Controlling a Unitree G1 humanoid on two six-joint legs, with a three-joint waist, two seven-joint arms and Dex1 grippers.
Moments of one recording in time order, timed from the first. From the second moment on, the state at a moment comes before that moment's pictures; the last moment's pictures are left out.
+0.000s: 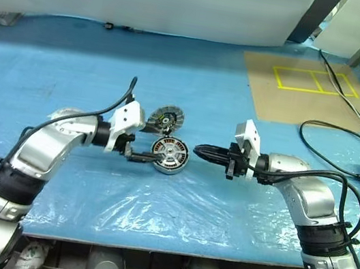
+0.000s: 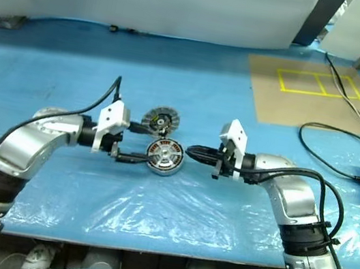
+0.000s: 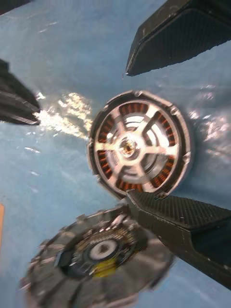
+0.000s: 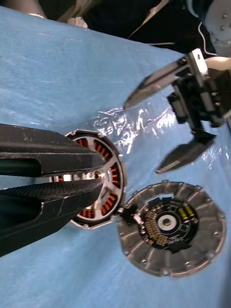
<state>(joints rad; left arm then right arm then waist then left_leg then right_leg) -0.36 0.66 -0.14 -0.22 -0.32 0.51 -1.10 -0.43 -0.56 0.13 -0.11 0.45 0.55 1.09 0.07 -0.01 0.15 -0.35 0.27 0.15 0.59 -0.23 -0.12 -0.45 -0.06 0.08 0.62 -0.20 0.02</state>
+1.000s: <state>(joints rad) -0.56 0.51 -0.01 0.22 -0.28 0.36 -0.84 -0.61 -0.37 0.27 0.25 0.30 0.42 1.16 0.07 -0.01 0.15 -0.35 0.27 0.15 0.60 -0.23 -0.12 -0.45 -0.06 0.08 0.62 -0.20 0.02</state>
